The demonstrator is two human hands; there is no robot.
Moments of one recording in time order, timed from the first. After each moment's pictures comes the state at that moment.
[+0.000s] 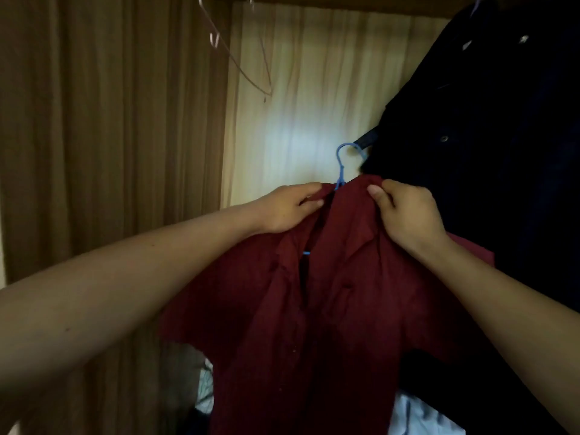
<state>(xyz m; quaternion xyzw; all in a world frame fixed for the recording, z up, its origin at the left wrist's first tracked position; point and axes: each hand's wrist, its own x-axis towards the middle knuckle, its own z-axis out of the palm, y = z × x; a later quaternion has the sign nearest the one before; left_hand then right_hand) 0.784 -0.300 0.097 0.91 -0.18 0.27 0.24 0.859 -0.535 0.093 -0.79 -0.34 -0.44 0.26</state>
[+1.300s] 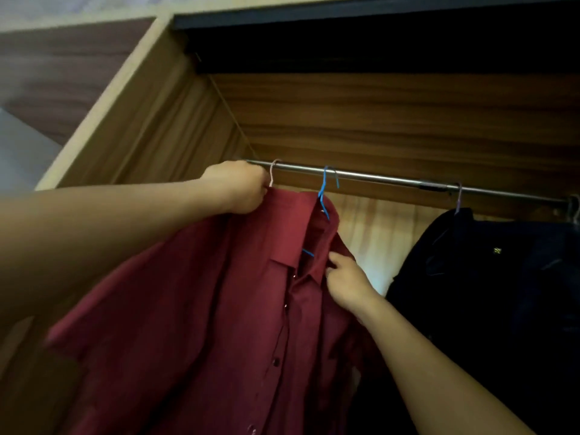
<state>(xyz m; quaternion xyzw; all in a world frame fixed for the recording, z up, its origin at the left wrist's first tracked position) 0.695 -0.318 0.356 0.81 0.24 0.51 -0.14 0.906 -0.464 0.277 -0.74 -0.48 -0.25 0.40</state>
